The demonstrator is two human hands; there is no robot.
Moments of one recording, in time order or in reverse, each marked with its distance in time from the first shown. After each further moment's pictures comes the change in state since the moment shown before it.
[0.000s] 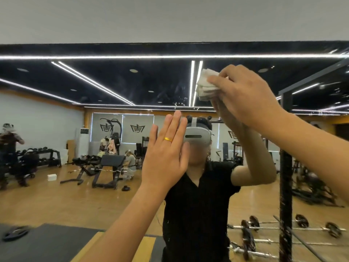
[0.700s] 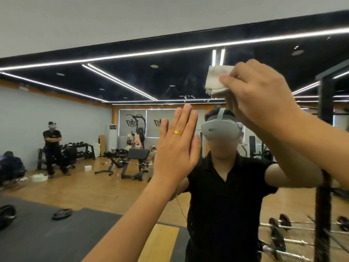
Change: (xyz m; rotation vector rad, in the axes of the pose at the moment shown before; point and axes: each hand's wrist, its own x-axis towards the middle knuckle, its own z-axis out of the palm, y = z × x) left_hand 0.001 0.001 0.001 -0.019 0.006 -0.016; right_hand -0.017 -0.003 0.012 -0.018 0.061 -0.064
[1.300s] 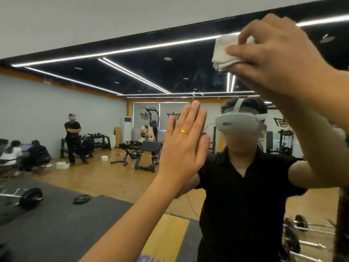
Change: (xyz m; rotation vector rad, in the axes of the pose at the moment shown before) left_hand 0.002 0.000 -0.002 -0.025 -0.016 0.026; right_hand 0.044 0.045 0.010 0.040 -0.037 -0.080
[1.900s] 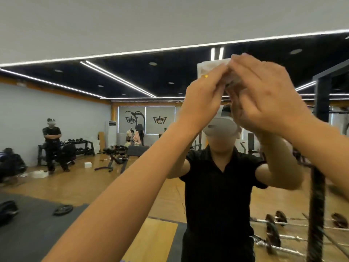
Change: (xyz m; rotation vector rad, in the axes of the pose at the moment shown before) left_hand 0.152 0.051 -0.015 -0.492 0.109 0.098; right_hand -0.046 -0.015 -0.033 0.327 -0.030 0.264
